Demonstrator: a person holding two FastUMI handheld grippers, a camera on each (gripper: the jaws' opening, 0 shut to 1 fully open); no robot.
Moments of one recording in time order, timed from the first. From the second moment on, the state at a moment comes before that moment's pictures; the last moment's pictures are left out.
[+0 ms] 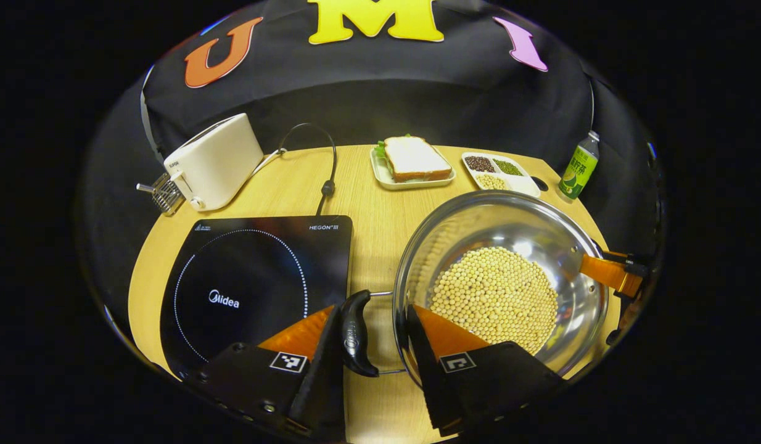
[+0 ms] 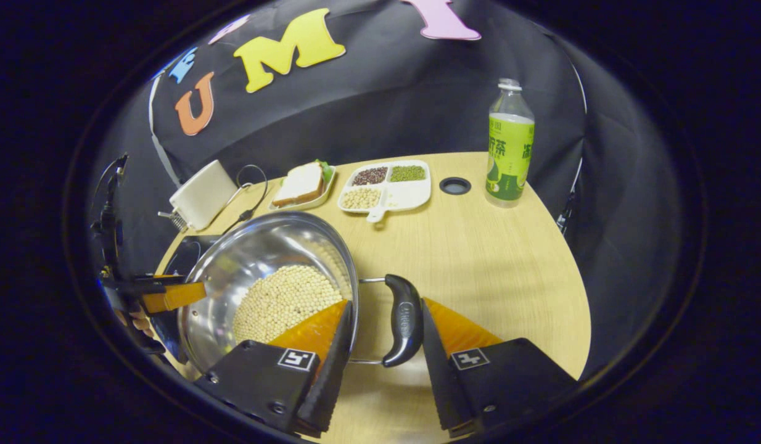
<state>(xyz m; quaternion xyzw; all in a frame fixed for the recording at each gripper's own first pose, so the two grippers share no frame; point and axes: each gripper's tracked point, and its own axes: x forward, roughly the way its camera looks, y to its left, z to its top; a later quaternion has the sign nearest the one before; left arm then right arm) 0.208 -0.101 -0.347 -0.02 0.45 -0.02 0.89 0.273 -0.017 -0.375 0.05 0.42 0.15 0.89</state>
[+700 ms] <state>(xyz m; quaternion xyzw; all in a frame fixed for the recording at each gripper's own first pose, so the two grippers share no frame) 0.184 -0.106 -0.304 -0.02 0.41 -0.07 0.91 0.211 -0.029 -0.309 0.04 0.41 0.09 0.91</state>
